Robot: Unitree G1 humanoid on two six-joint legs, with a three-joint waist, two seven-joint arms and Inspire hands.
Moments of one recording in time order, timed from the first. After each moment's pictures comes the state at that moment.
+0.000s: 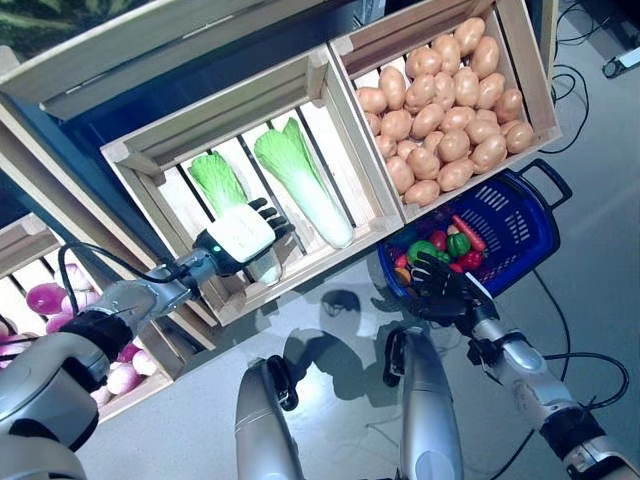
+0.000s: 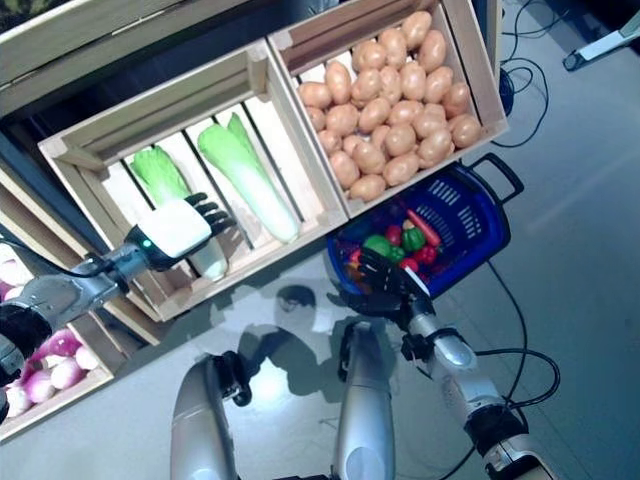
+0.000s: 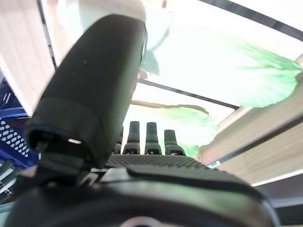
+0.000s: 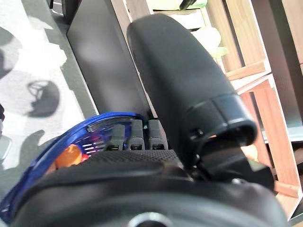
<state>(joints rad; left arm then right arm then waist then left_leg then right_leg) -0.82 1.00 -0.90 0.68 1.01 -0.27 0.52 -0.26 -0.62 0.40 0.43 0.76 -0.22 0.15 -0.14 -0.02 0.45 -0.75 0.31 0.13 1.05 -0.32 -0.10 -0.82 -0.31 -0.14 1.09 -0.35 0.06</state>
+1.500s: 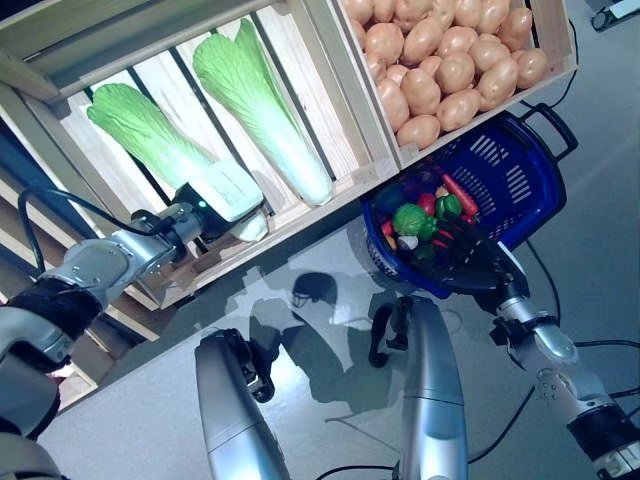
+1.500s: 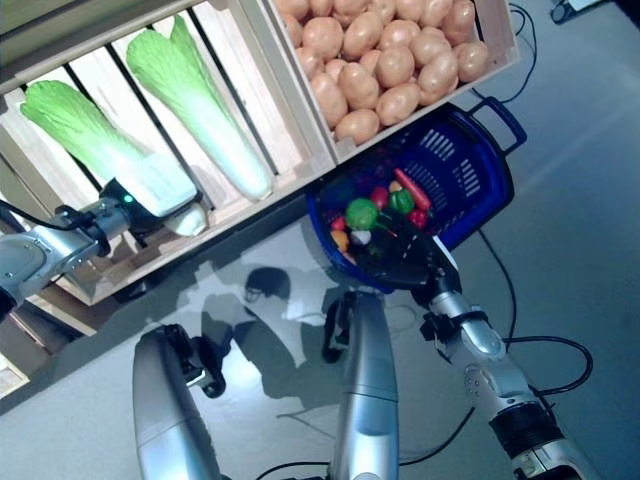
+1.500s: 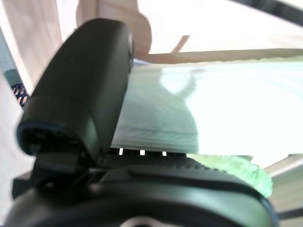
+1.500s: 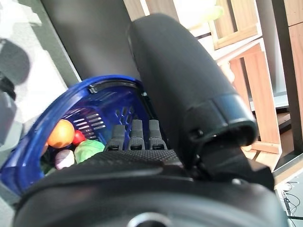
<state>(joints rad) -0.92 1.14 -0.89 0.49 0.91 -0.23 0.24 -0.22 -0.72 0.29 0.22 0.92 -0.22 0.11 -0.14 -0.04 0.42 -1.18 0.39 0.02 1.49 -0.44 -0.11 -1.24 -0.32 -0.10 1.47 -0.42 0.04</state>
